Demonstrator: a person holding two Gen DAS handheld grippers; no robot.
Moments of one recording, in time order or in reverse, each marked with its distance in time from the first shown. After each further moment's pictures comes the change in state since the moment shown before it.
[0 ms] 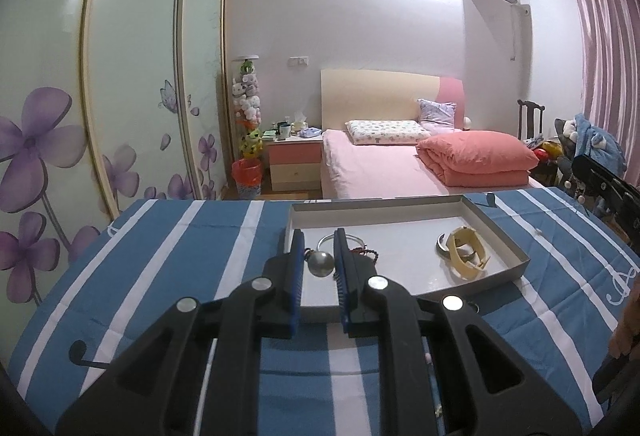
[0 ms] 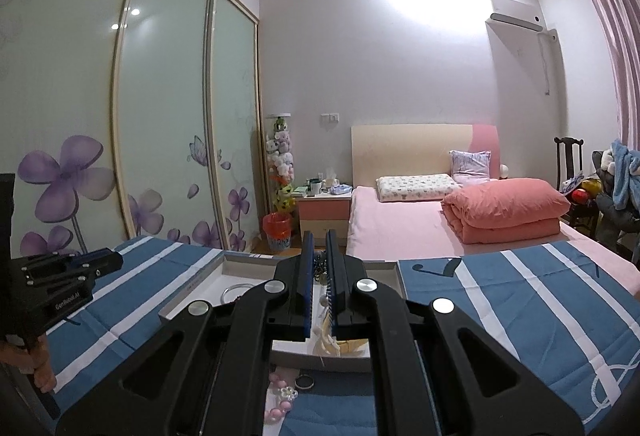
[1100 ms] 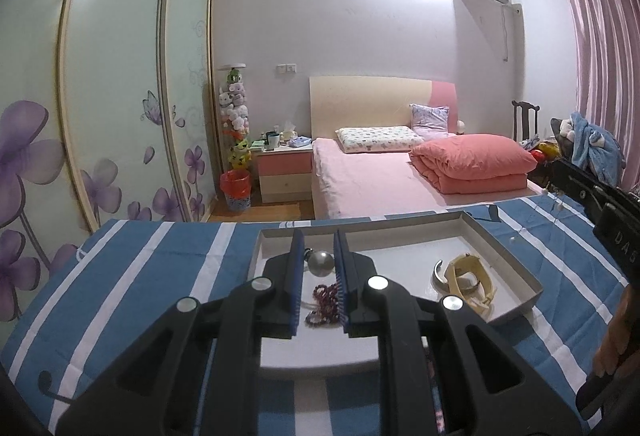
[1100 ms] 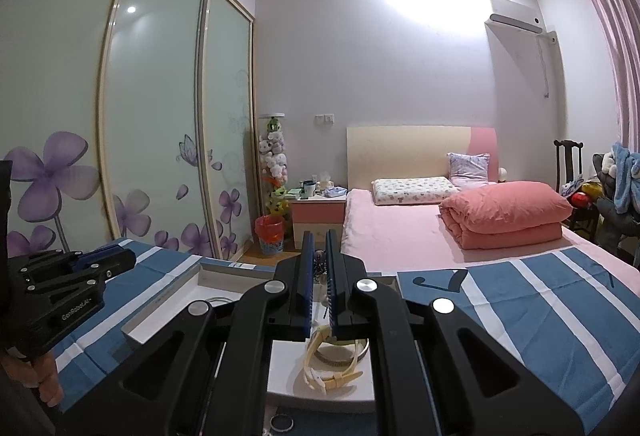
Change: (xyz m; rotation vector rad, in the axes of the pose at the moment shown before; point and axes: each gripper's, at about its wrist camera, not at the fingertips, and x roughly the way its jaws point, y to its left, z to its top) left arm 0.063 -0.028 0.014 0.026 -0.034 -0.023; right arm 0.050 -0.009 -0.007 -0.016 0.002 -0.018
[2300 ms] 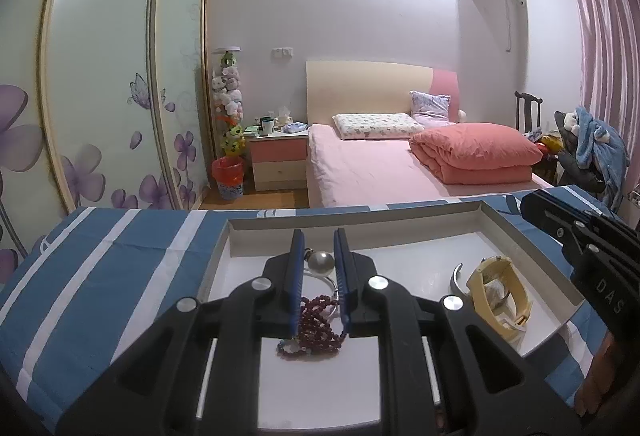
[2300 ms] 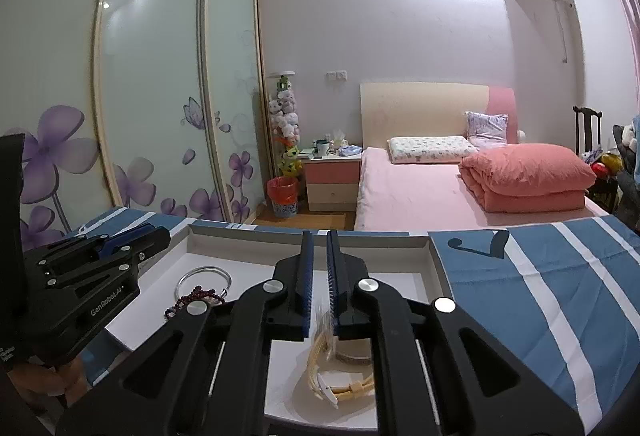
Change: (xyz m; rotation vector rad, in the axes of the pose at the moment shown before) left arm 0.077 -0.012 -0.013 -0.009 0.047 -0.011; right arm 0.059 0.000 -0.024 0.041 0.147 0.050
